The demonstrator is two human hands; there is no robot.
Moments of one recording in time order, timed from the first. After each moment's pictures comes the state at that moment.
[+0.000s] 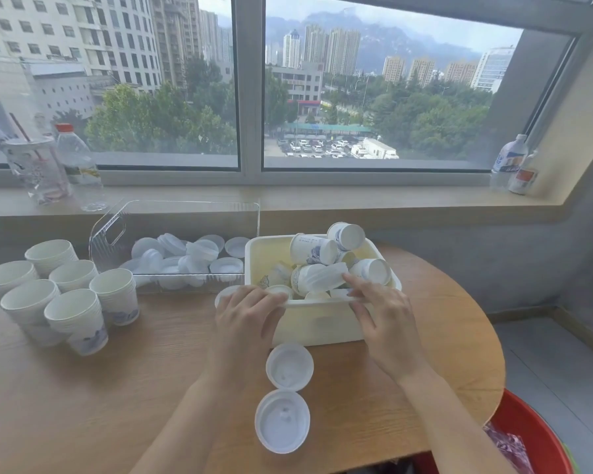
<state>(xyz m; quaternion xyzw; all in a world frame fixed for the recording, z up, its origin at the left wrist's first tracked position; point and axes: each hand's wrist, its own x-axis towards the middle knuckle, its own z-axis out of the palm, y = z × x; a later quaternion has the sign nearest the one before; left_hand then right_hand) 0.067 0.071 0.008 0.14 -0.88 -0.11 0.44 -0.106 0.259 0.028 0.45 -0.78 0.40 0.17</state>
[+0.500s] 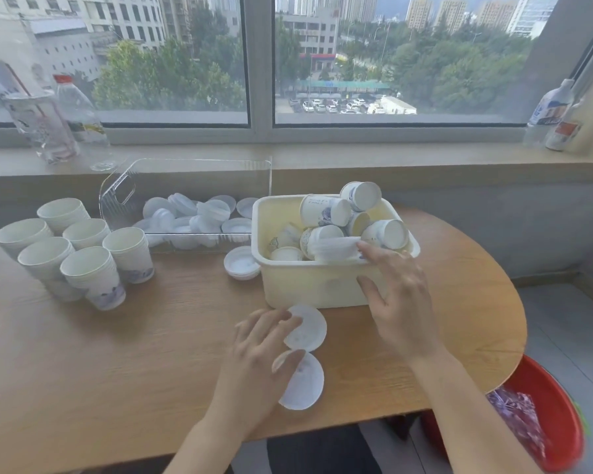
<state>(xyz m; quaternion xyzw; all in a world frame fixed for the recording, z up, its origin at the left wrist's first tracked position) 0.127 0.120 -0.063 0.14 -0.91 -0.16 0.35 -0.079 0.267 0.018 0.47 -0.77 0.39 0.18</state>
